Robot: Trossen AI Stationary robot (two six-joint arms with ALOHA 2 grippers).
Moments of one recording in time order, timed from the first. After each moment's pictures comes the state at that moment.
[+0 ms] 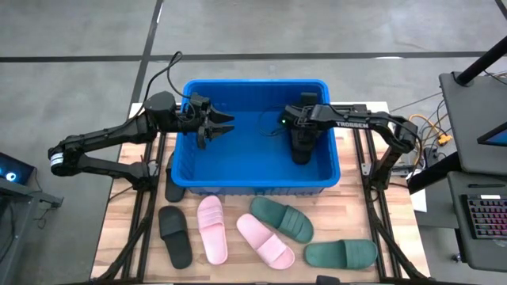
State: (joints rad) left arm 0.33 1.02 1.00 0.04 0.29 -0.41; right arm -0.41 1.71 1.27 -0.84 0.81 -0.43
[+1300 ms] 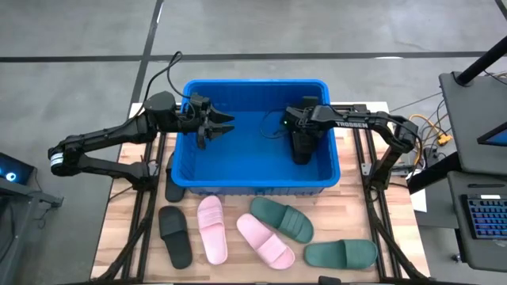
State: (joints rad) left arm 0.33 1.02 1.00 0.04 0.29 -0.41; right arm -0.42 1.71 1.22 -0.86 0.69 -0.41
